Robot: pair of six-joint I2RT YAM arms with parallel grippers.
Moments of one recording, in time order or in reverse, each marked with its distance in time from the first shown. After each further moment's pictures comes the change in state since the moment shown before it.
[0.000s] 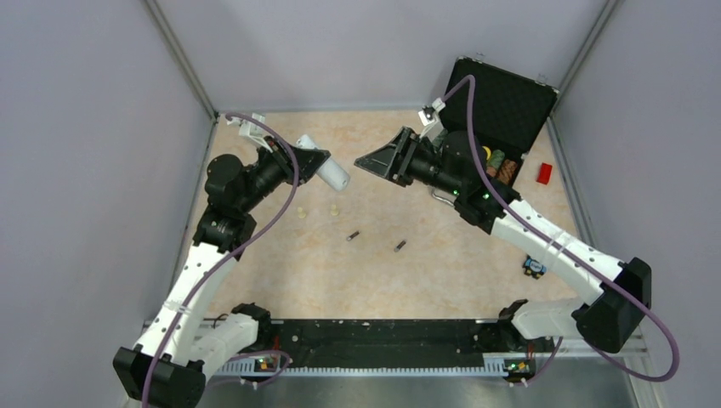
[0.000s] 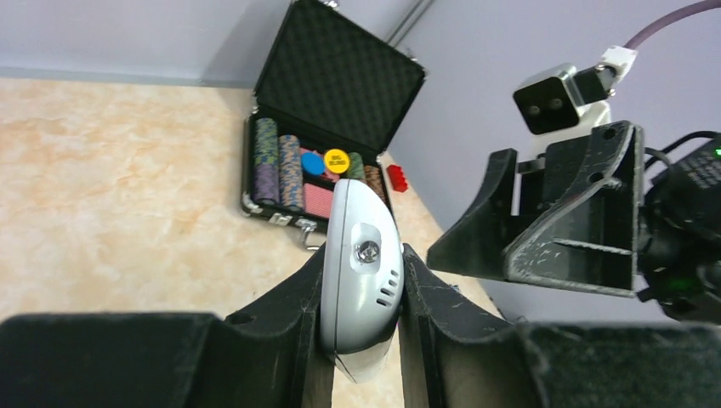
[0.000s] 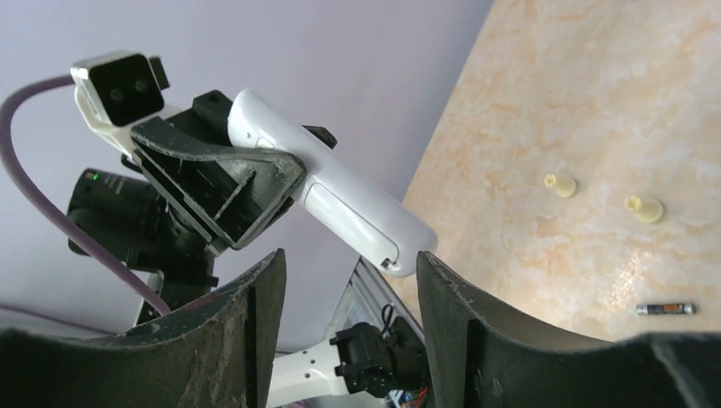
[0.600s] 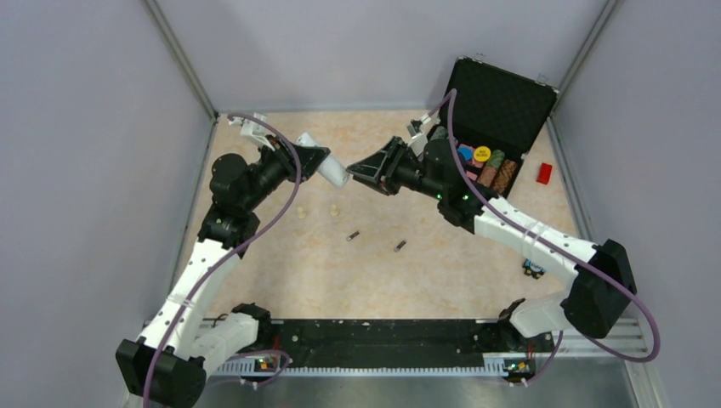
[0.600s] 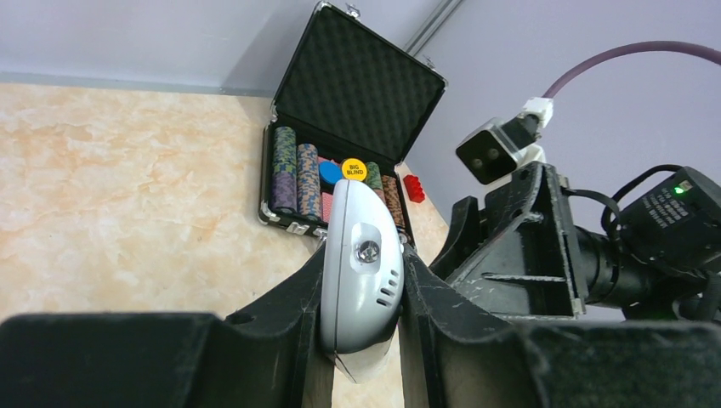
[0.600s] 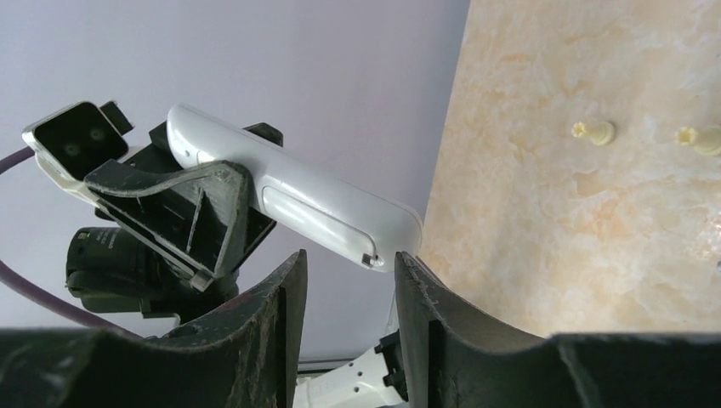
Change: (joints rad) left arm 0.000 0.027 -0.044 0.053 -0.063 0.025; right arm 0.027 0.088 -0.058 0.063 0.050 0.254
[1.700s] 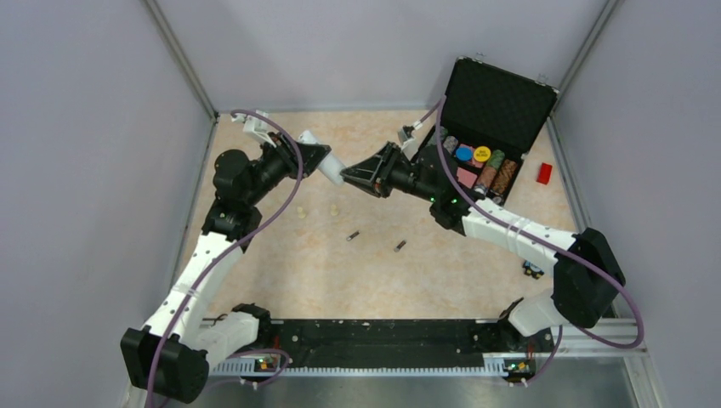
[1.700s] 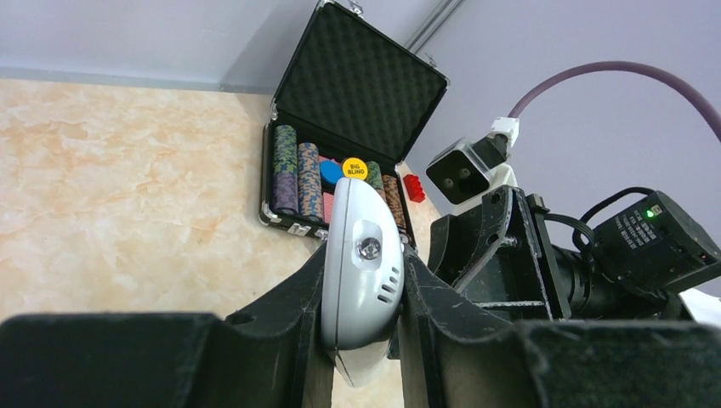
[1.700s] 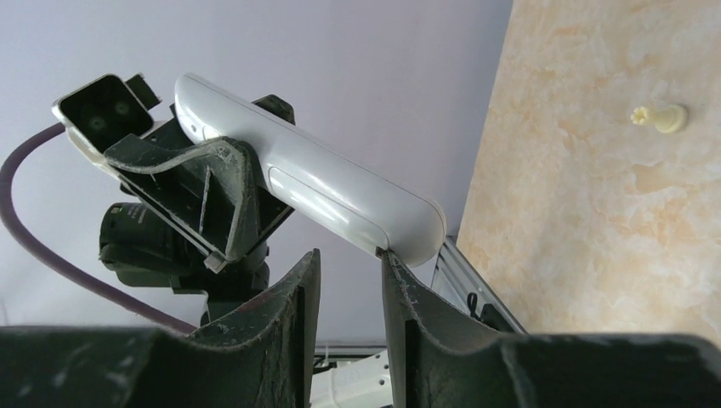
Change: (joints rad) left arm 0.014 0.052 -0.008 0.061 0.041 -0.017; right arm -0.001 0.087 -0.064 0.222 -0.084 0.121
